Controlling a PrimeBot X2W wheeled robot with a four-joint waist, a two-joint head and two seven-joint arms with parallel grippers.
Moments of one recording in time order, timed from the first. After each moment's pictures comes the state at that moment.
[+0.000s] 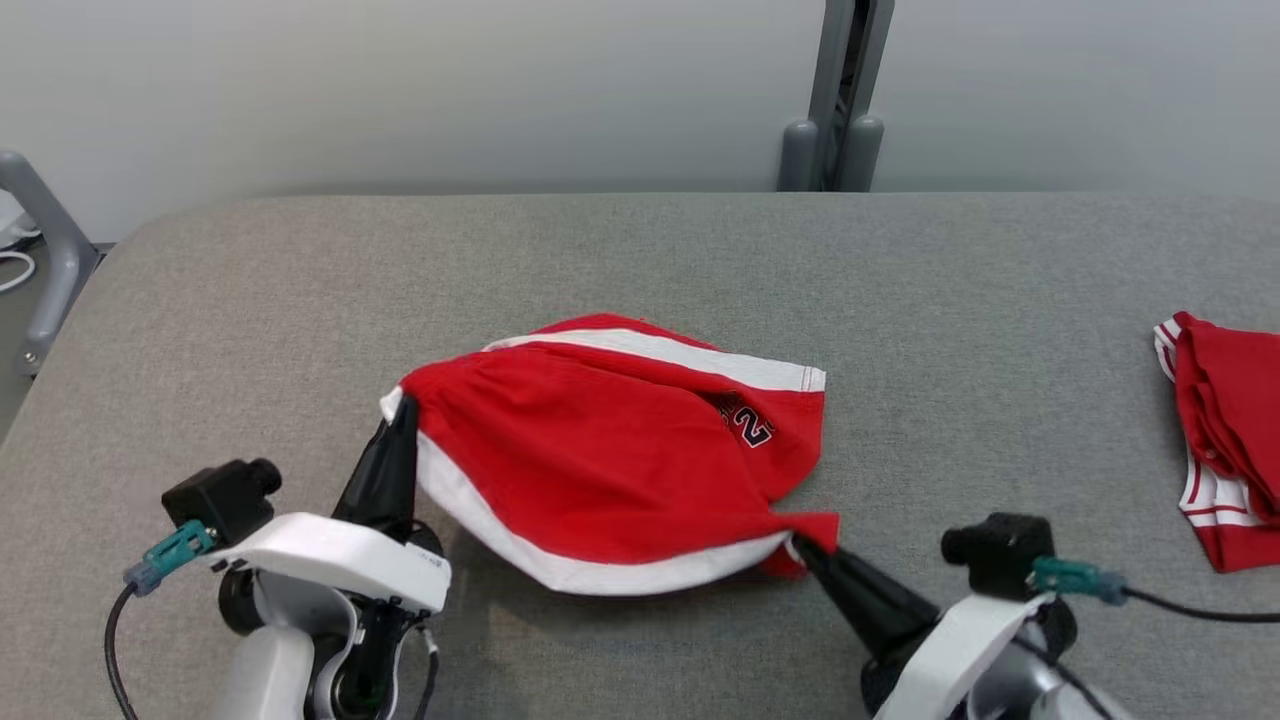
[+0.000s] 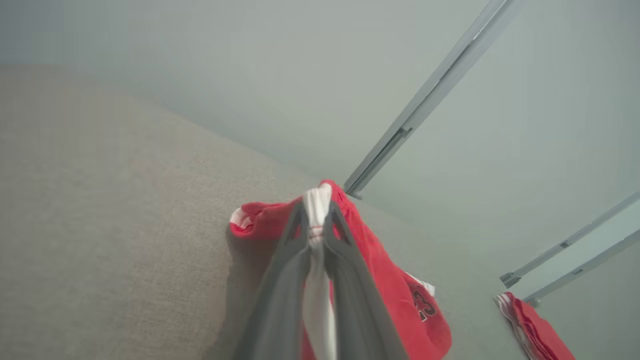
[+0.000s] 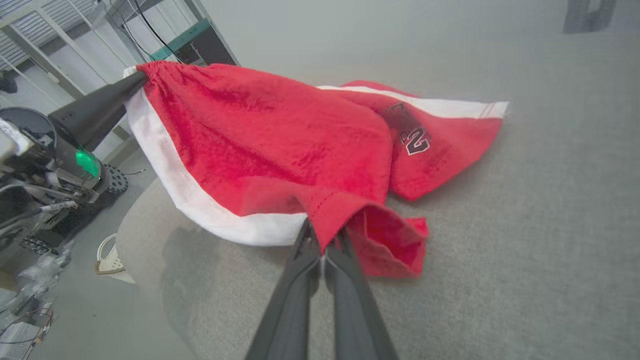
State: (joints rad) left arm -0.19 0.05 -0.12 0.24 -0.72 -0.04 -0.02; right arm -0.14 -0.21 0.51 0.11 0.64 0.13 0.10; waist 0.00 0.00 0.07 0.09
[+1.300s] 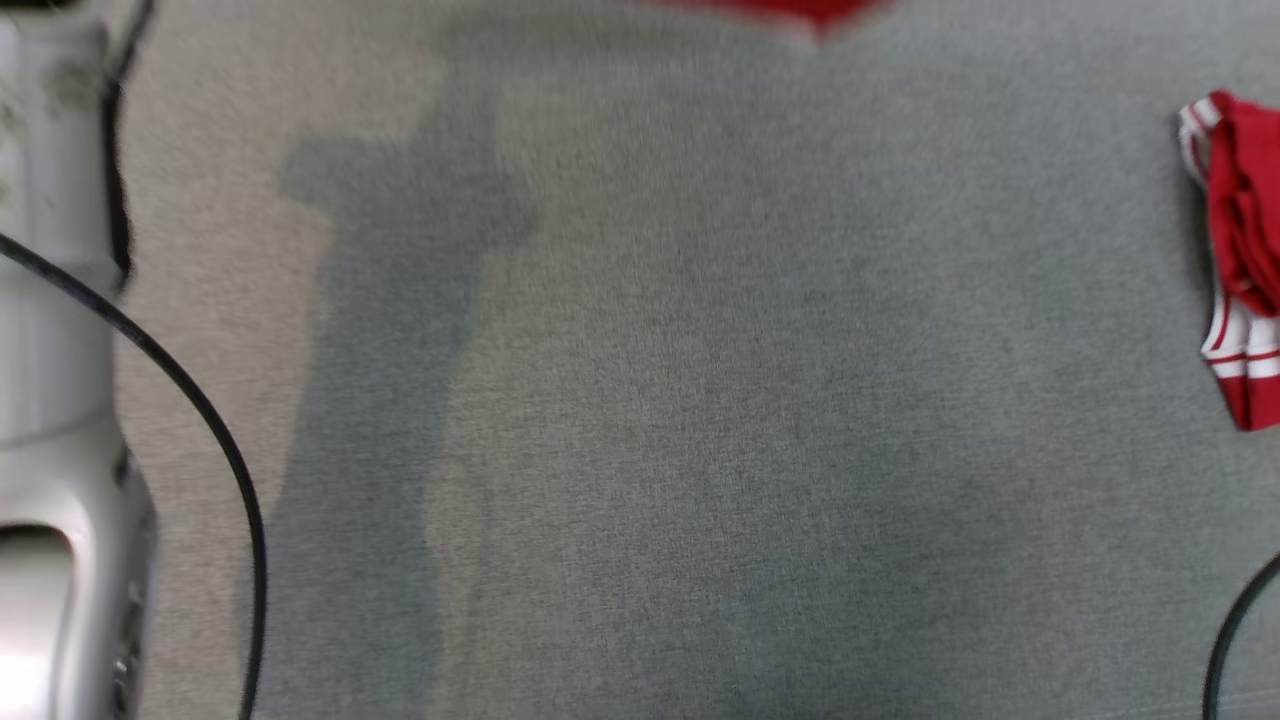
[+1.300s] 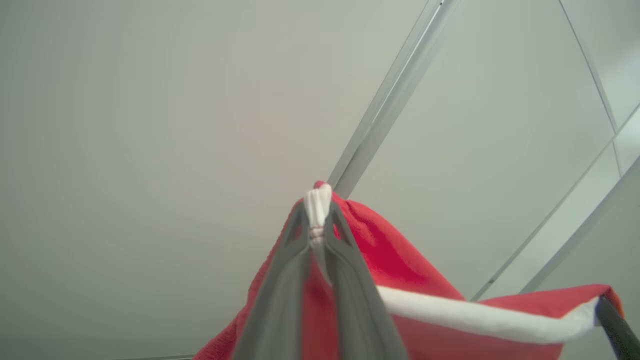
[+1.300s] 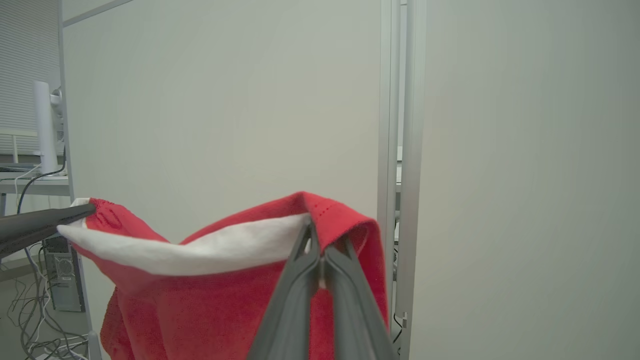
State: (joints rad) left arm -1.28 0.15 -0.13 0.31 -0.83 0.17 0.36; right arm -1.23 -0.19 0.21 0.24 0.45 0.13 0.08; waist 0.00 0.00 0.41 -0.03
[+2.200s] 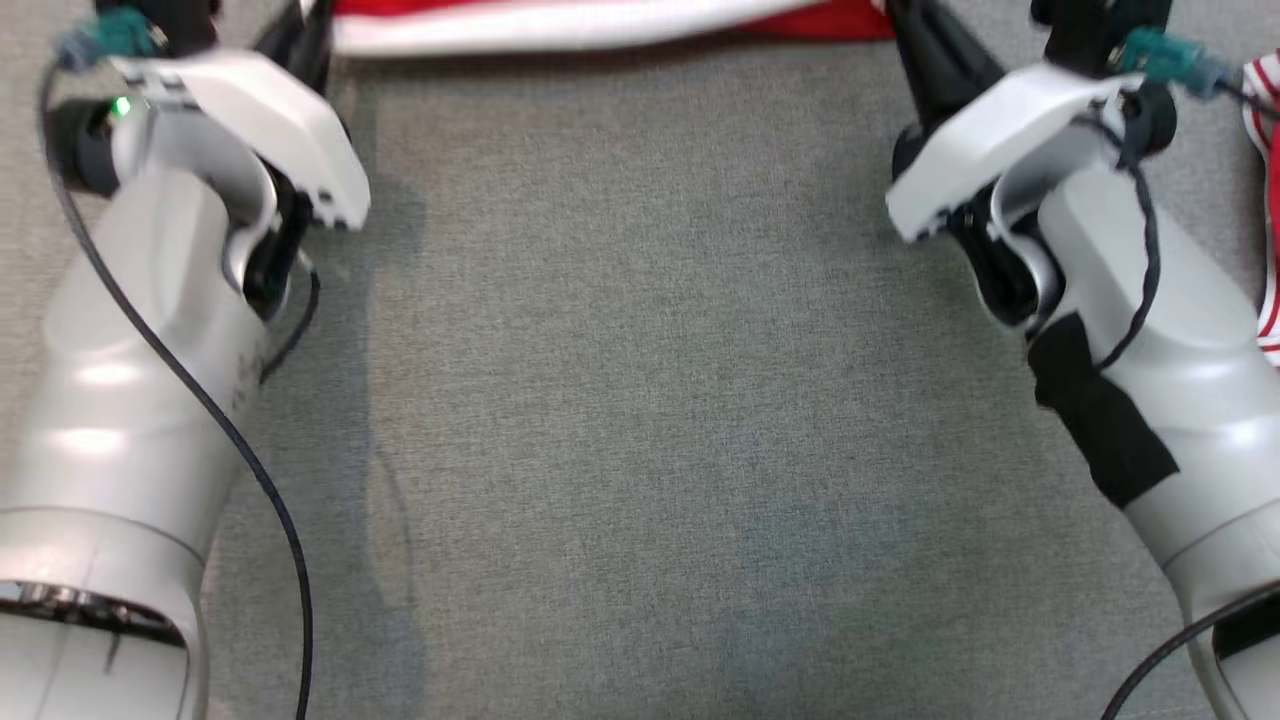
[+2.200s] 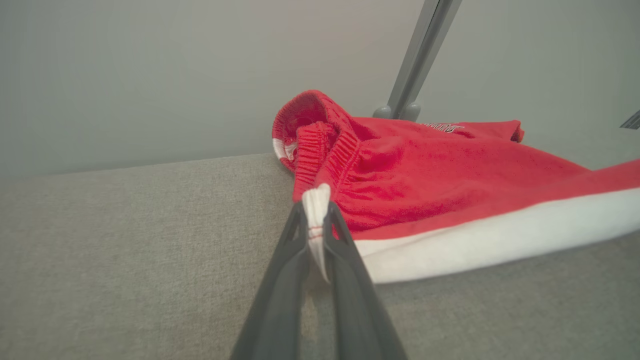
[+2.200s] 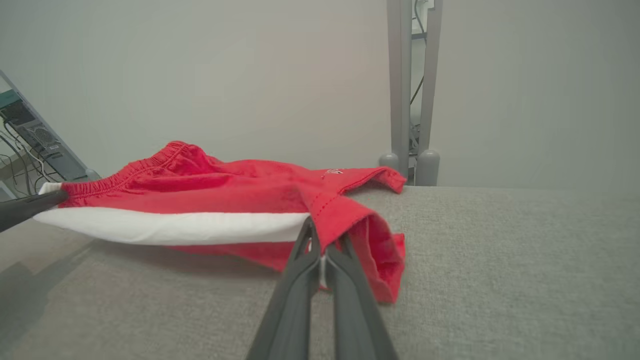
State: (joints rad) left arm -1.14 0.17 -0.41 1.05 -0.56 -0.11 -0.10; right arm -1.13 -0.13 0.61 0.90 0.66 0.13 -0.24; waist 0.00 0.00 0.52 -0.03
